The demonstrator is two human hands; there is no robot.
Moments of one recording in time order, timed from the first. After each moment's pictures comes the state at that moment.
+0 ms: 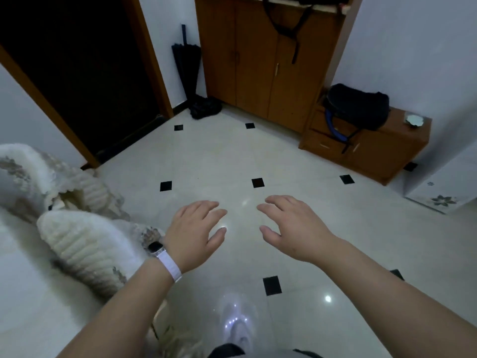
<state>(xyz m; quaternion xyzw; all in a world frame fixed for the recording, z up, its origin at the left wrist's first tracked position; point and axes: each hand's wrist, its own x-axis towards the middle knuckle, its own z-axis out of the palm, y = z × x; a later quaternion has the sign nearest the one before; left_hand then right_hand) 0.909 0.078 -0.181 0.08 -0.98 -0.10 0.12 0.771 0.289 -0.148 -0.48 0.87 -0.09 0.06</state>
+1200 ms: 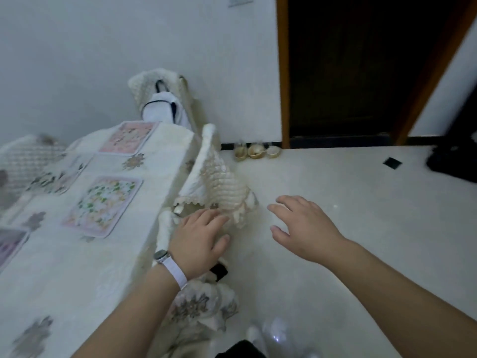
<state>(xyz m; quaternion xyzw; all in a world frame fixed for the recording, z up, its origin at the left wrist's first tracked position) 0.797 -0.166 -0.145 0.62 -0.79 0.00 0.04 0.540 -0.208 -0.150 -0.85 0.49 -0.10 0.13</state>
